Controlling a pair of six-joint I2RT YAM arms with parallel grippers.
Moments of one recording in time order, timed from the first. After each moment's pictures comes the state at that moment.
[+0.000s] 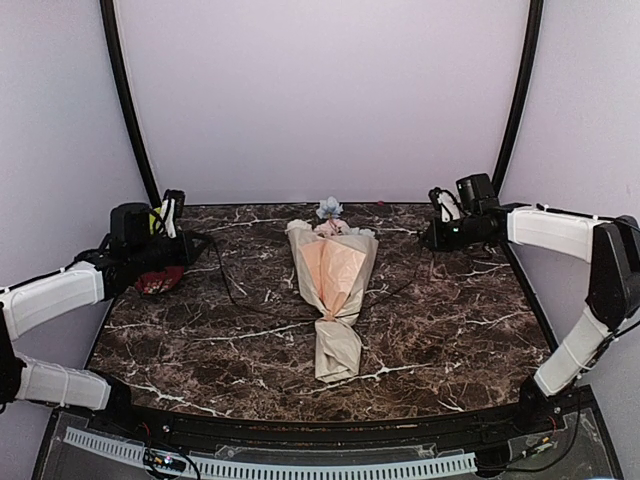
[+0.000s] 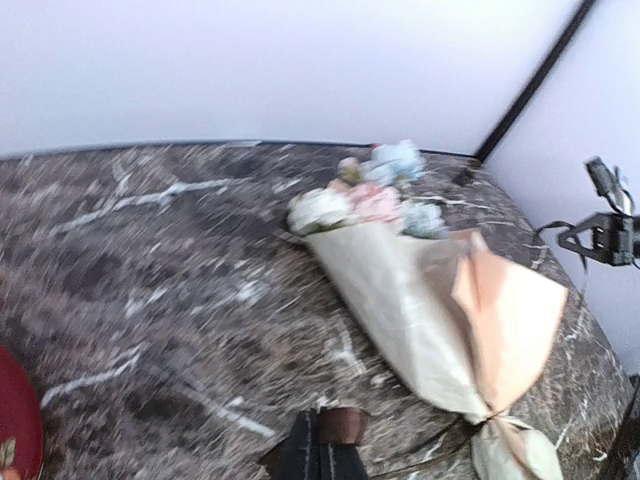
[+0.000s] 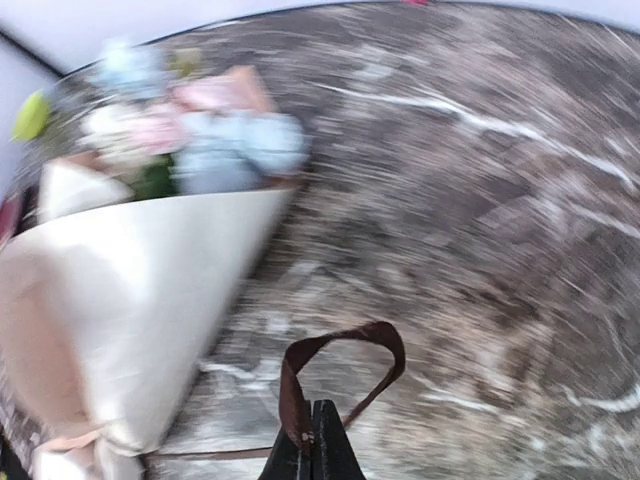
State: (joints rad) left arm -0.24 1.15 0.65 0.06 0.28 -0.31; right arm 0.29 1.59 1.10 -0.31 -0.28 0.23
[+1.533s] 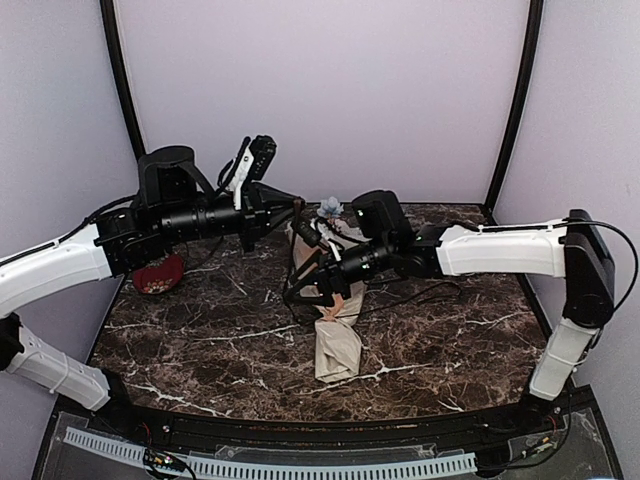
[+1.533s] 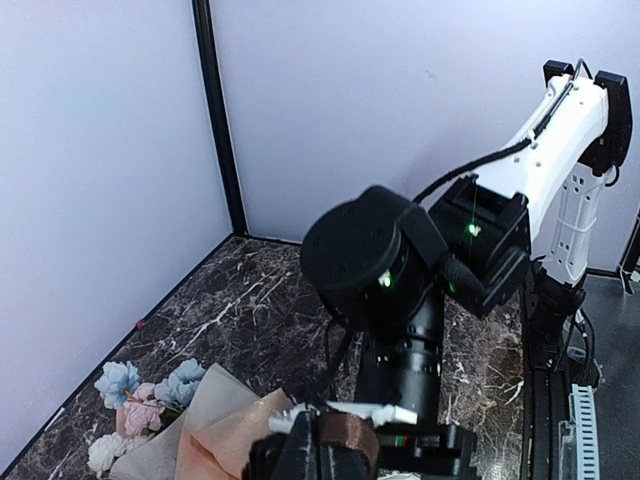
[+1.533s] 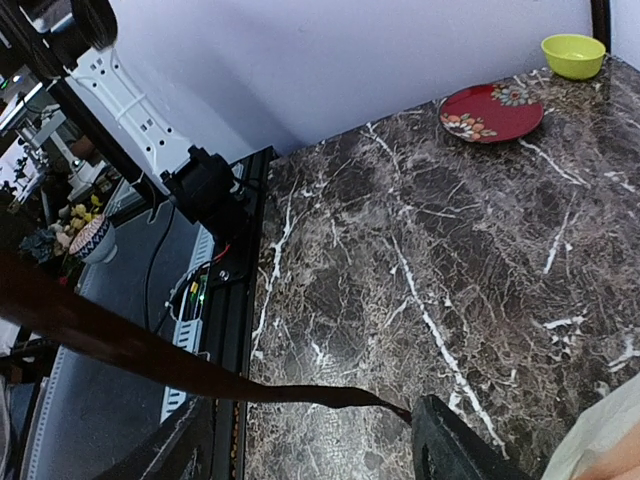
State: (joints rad) left arm -0.87 1.26 1.16 -0.03 0.29 0.12; right arm 0.90 1.72 1.26 -0.04 -0.77 0.08
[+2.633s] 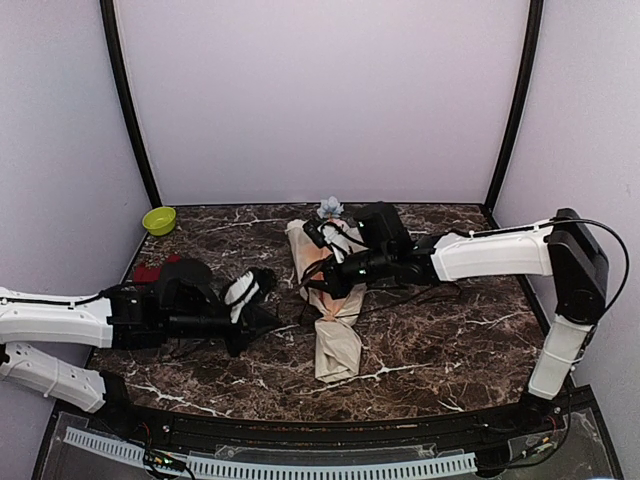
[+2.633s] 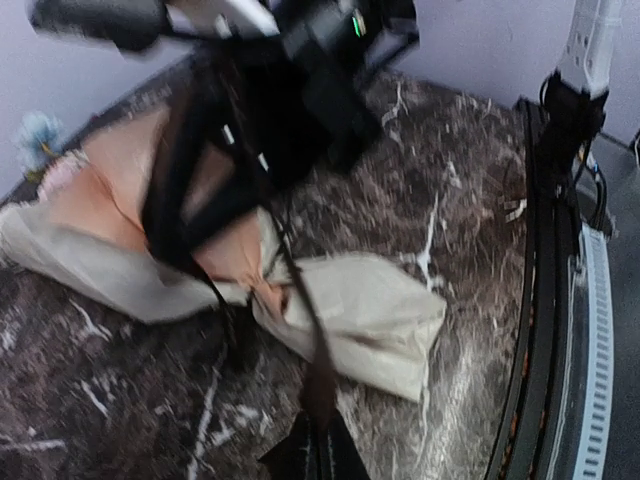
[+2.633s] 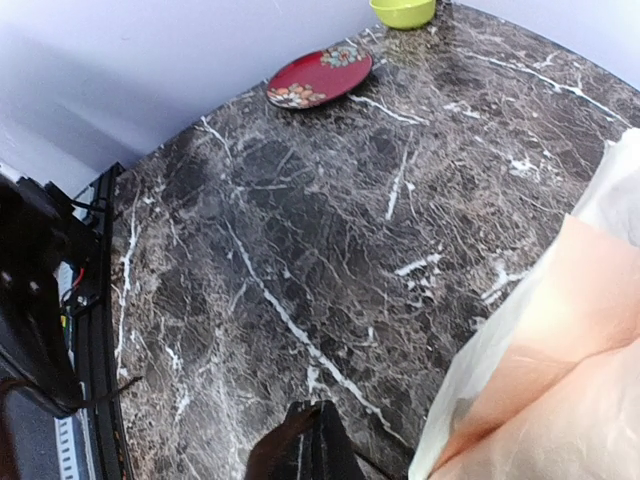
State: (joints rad) left arm -0.98 1.09 0.64 -0.01 0.13 0.03; right arm 0.89 1.79 1.18 0.07 -0.46 0.13
